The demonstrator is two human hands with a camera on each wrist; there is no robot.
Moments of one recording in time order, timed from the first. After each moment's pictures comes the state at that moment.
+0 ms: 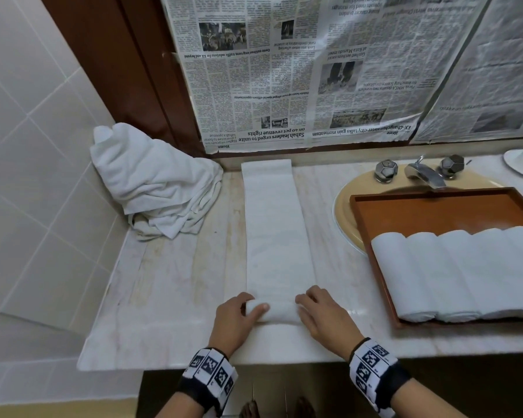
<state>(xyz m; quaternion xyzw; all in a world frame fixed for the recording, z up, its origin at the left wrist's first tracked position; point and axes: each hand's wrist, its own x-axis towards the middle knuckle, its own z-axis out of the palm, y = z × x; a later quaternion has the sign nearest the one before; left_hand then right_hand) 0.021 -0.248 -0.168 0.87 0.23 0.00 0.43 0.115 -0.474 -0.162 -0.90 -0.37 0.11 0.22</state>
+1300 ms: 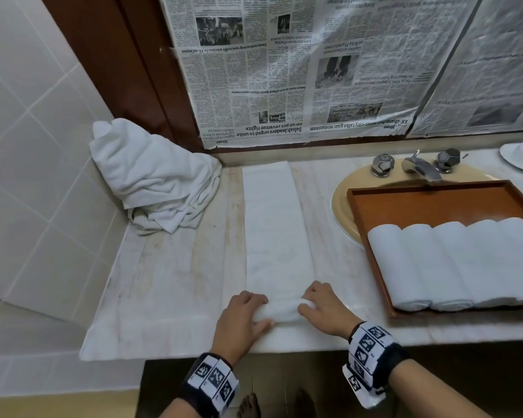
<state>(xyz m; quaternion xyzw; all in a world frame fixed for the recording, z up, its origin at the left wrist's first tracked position) 0.001 -0.267 -0.165 0.96 0.10 -0.01 0.27 0.124 -0.473 -0.155 -0.88 -0.27 0.28 0.28</state>
